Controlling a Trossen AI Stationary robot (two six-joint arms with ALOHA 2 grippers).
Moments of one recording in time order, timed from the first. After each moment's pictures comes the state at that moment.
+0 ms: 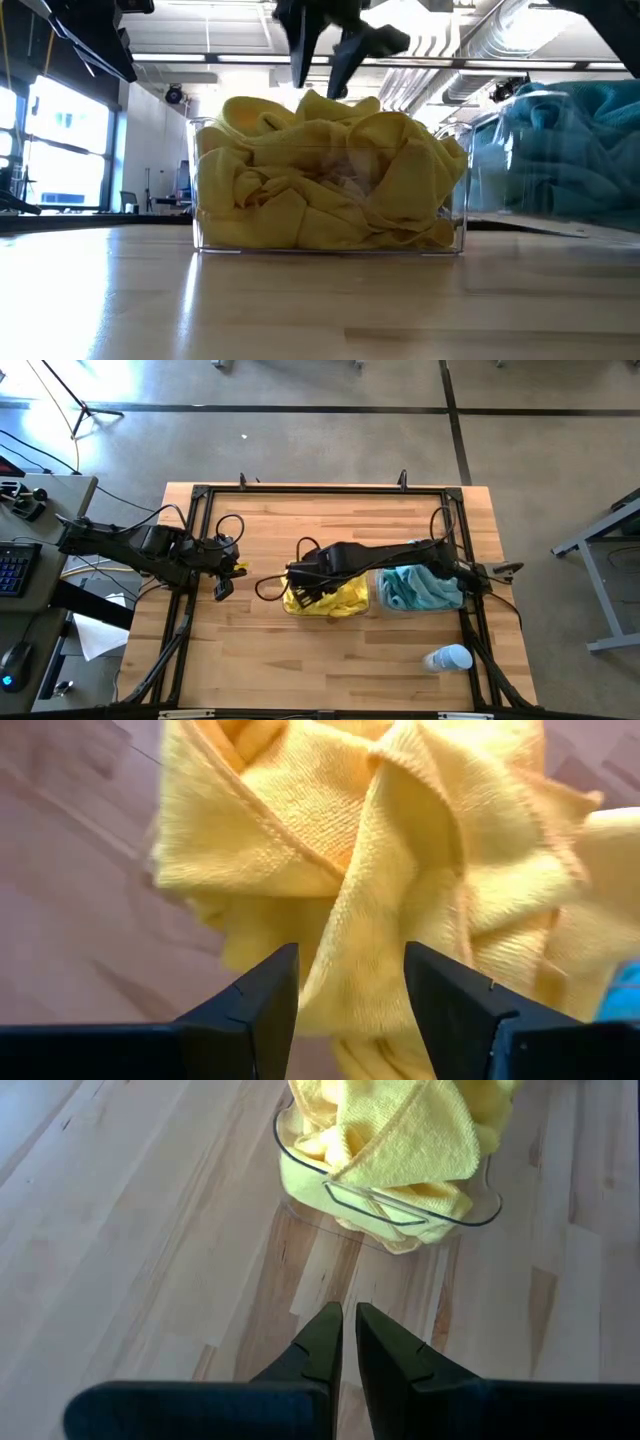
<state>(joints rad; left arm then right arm) -0.17 0.81 0.83 -0.92 -0.17 -0.47 0.15 2.27 2.35 -1.44 0.10 1.10</state>
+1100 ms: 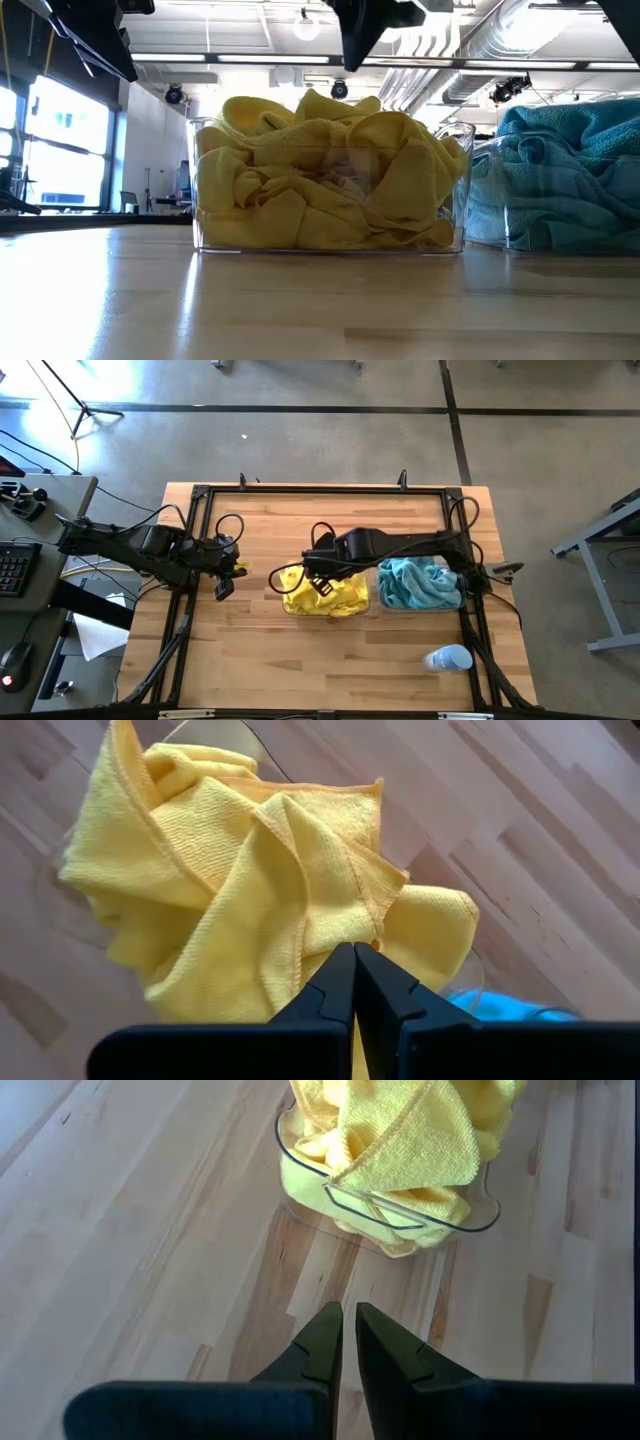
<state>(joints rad) -0.17 0.81 0.83 -0.91 -0.17 -0.50 0.12 2.12 2.29 -1.54 0.28 0.88</state>
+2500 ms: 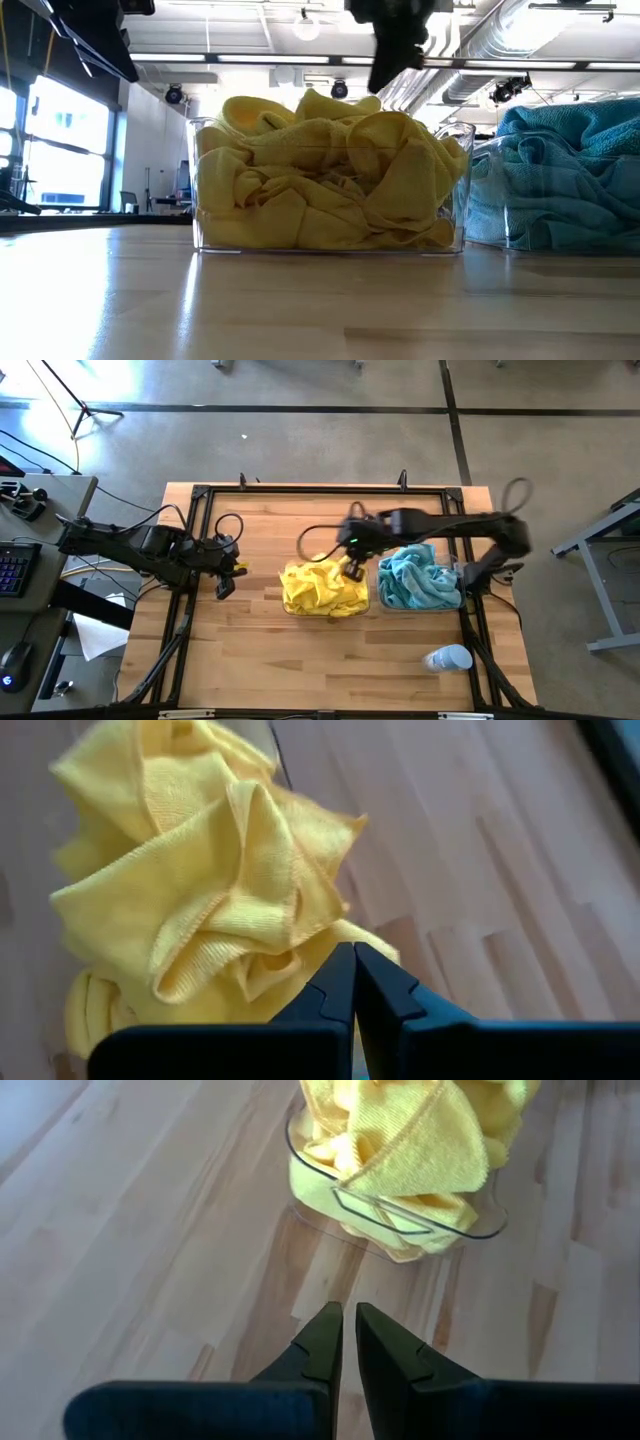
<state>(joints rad) -0.17 0.81 0.83 -0.92 -0.19 -0.52 -0.03 1.68 1.58 -1.00 0.13 0.28</state>
